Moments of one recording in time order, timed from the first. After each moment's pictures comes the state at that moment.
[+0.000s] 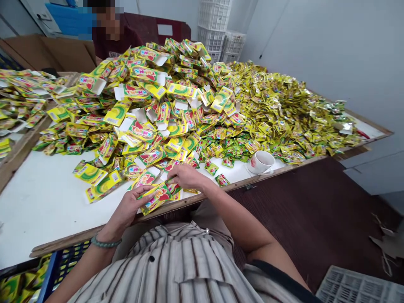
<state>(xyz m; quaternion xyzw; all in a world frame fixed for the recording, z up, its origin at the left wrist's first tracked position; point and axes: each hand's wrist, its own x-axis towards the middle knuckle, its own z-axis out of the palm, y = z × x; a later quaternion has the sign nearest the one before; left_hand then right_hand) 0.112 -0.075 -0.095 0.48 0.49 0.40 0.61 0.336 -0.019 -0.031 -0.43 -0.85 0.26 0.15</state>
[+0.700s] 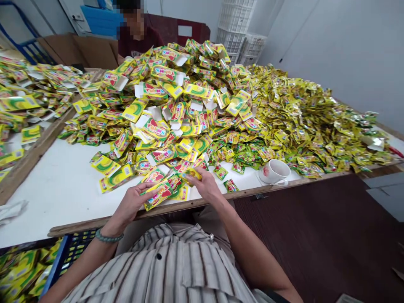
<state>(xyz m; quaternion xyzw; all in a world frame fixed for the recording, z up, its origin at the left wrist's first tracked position) 0.103 -0.078 -0.099 0.43 0.55 0.44 0.57 0.352 -0.054 -0.056 -0.52 -0.67 0.38 0.37</state>
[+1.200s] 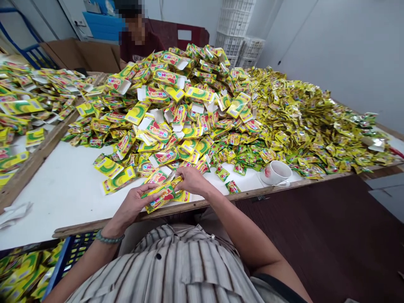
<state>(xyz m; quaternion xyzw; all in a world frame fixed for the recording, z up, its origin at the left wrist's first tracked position) 0.094 -0.078 -0.093 0.54 0.50 0.42 0.53 0.309 -0.021 -0.040 -0.51 -0.78 0.30 0.20</state>
